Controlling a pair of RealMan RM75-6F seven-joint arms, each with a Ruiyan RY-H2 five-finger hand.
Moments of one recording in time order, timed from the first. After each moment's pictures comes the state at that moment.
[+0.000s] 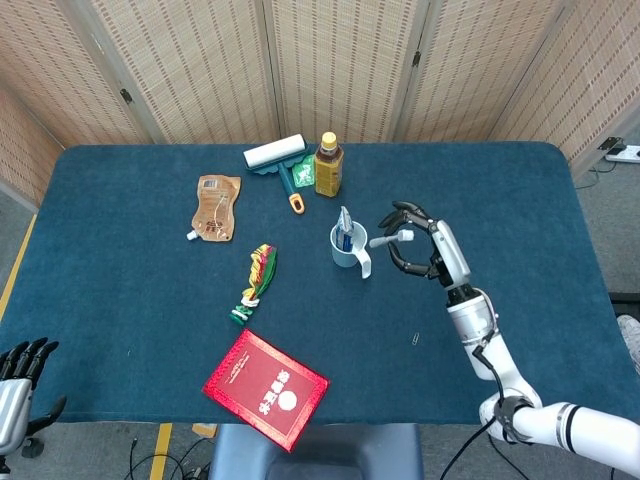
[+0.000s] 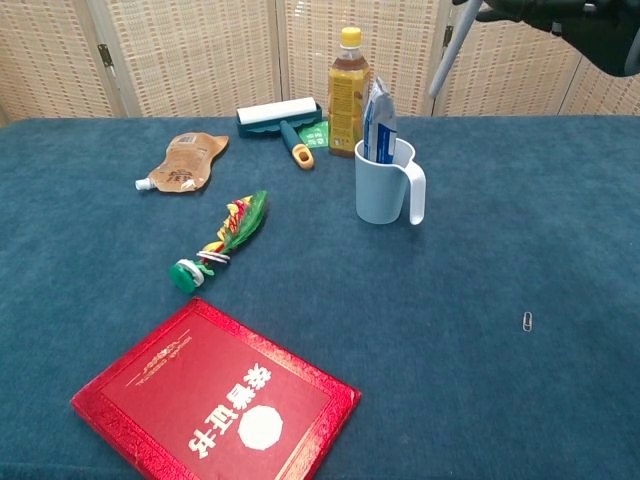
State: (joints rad) left arm 0.05 -1.11 0.03 -1.68 1.51 1.53 0.20; right arm 0.64 -1.41 0.30 -1.58 -1.28 1.21 0.76
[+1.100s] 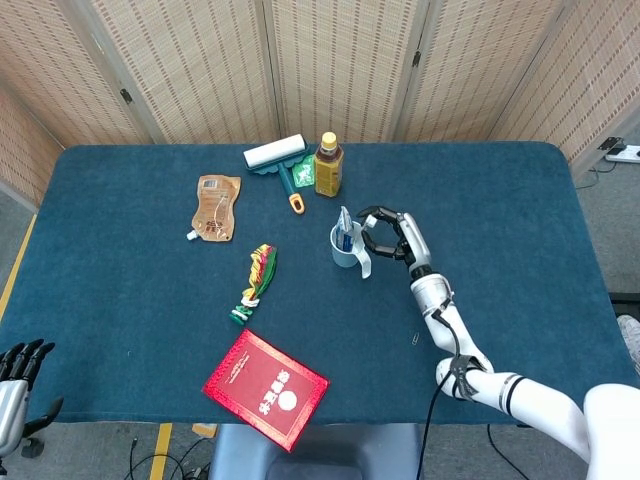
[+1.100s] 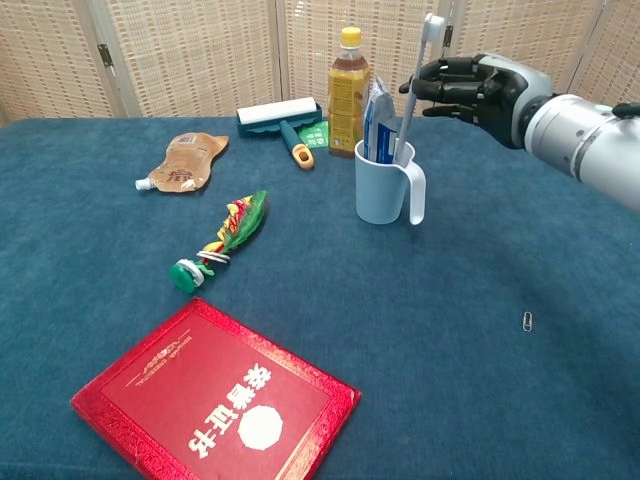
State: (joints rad) left arm 0.05 -1.10 0.03 -1.68 1.50 1.53 0.20; right arm 0.76 -1.66 0.43 -1.23 -1.09 0.86 0.82
